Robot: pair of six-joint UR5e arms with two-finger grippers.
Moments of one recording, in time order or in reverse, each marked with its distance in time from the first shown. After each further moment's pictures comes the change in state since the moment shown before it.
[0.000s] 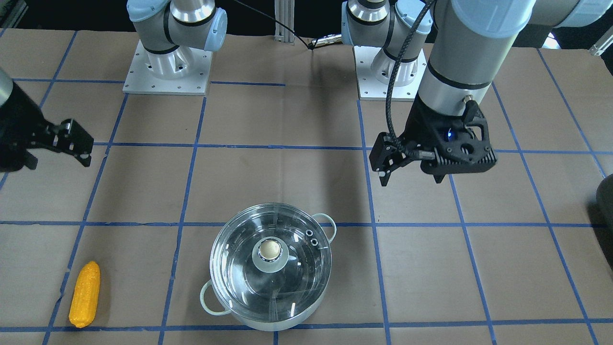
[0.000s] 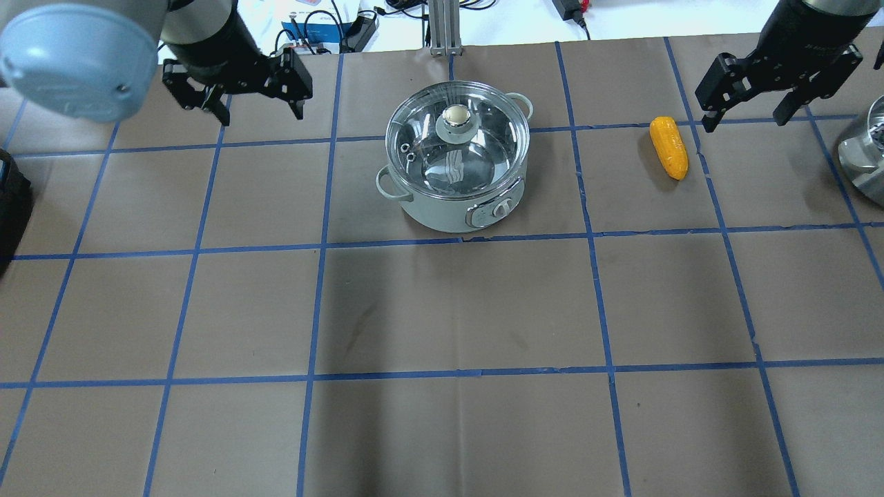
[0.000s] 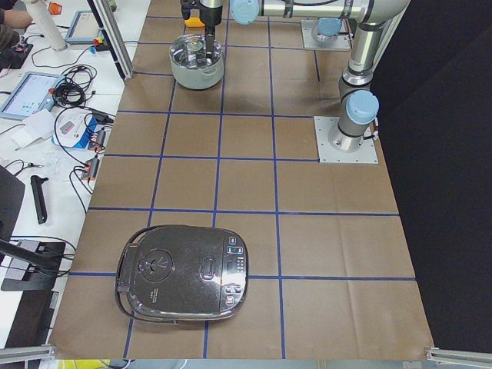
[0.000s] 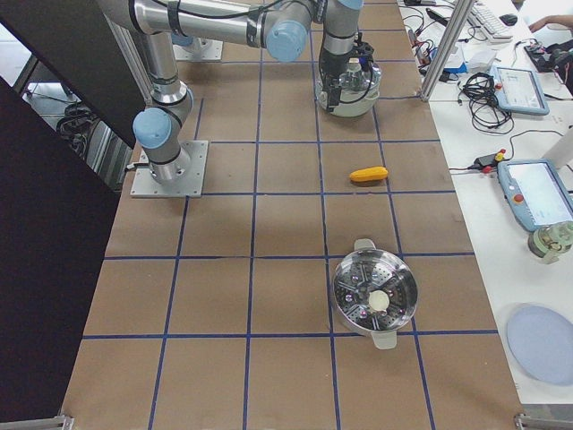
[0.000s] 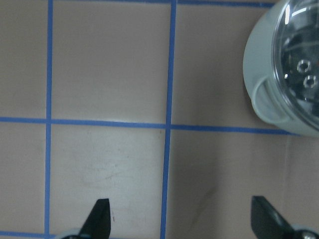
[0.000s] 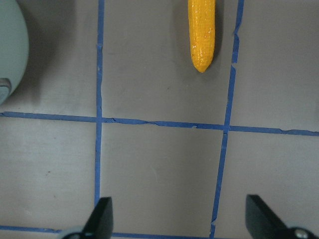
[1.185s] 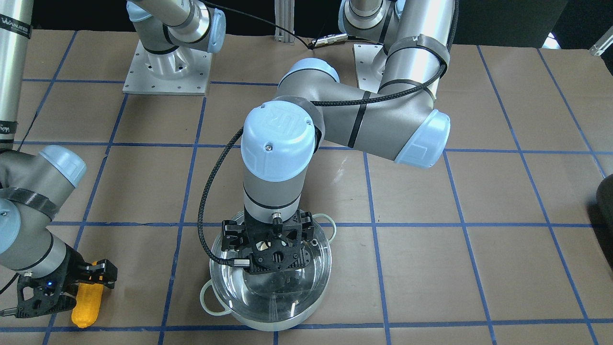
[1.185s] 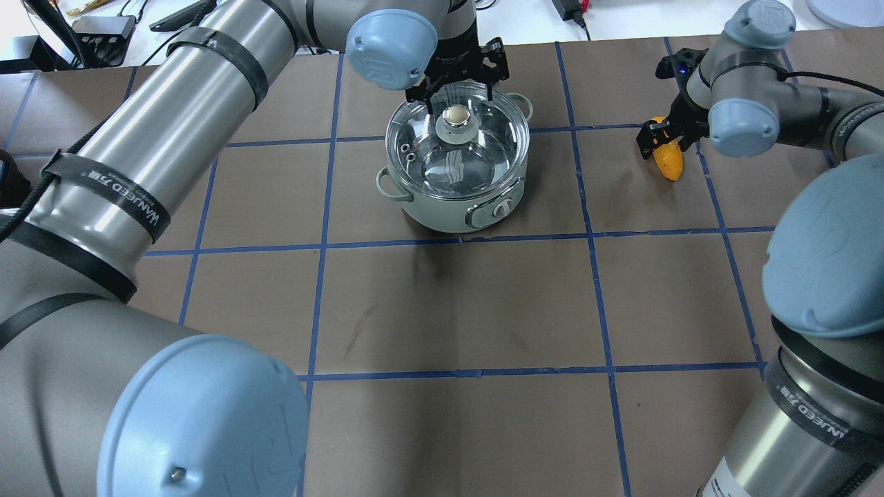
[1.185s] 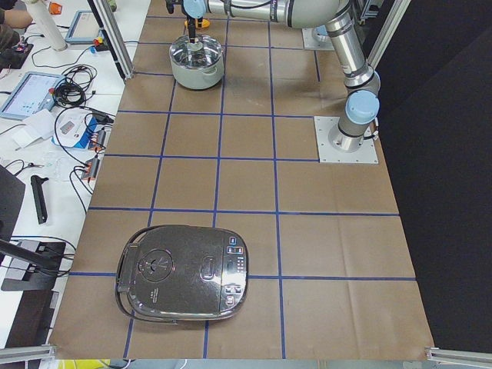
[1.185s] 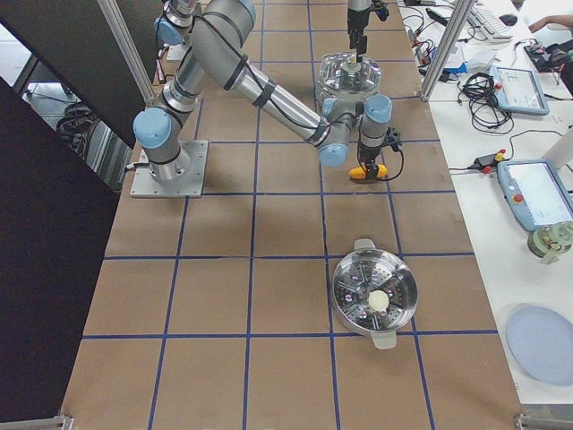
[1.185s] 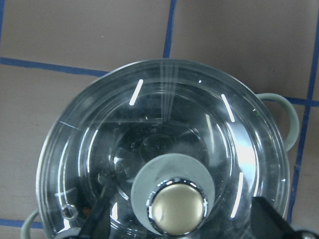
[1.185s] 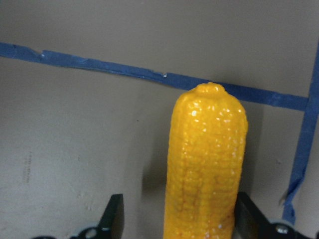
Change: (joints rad) left arm -0.264 -0.390 0.281 0.080 -0.084 -0.371; right arm -0.019 0.439 0.063 -0.627 0.079 -0.116
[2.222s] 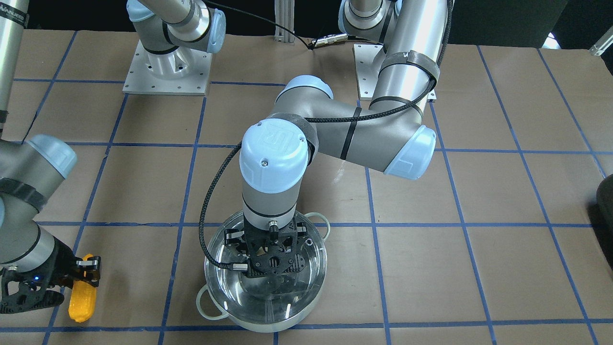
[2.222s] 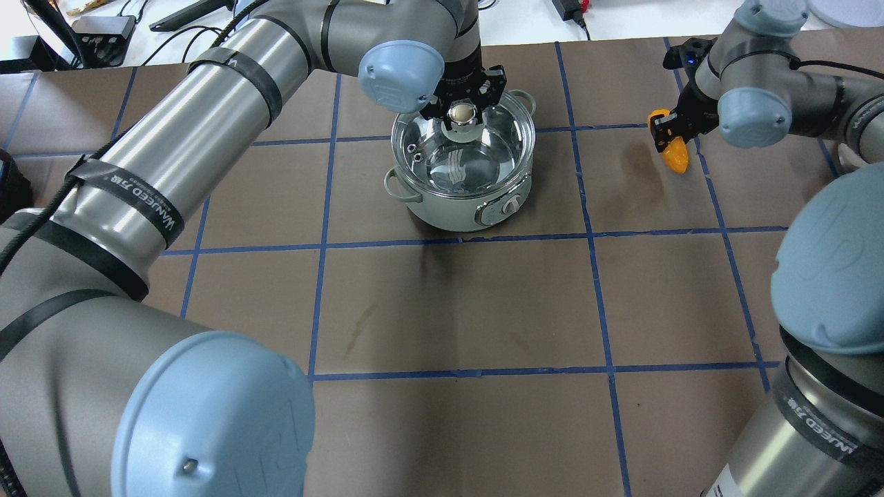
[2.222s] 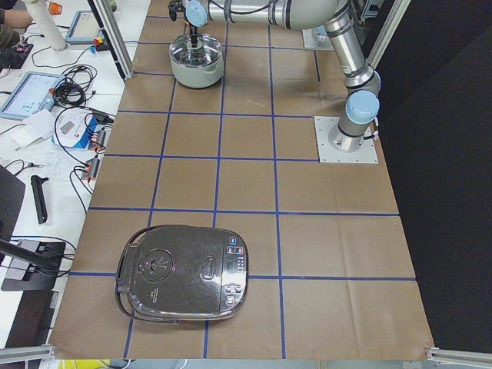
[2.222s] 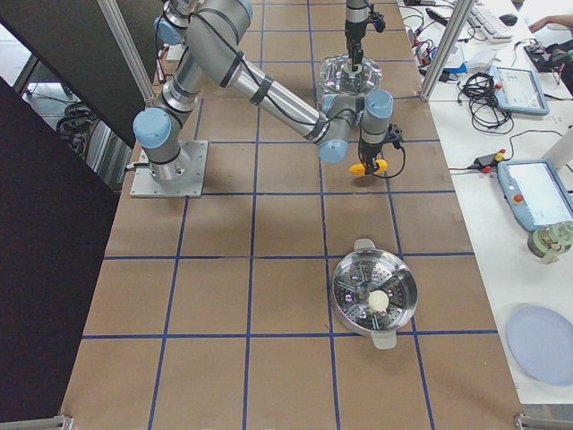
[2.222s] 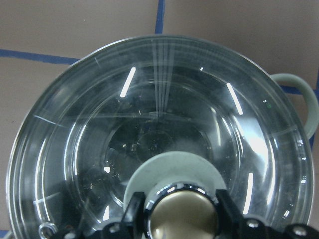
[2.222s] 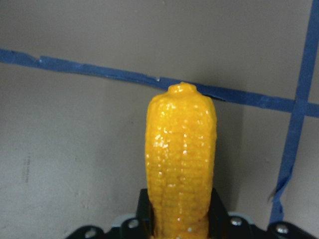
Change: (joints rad) left arm -0.003 -0.004 -0.053 0.063 0.010 0.016; right arm -0.005 -0.073 -0.024 0.110 -0.009 0.009
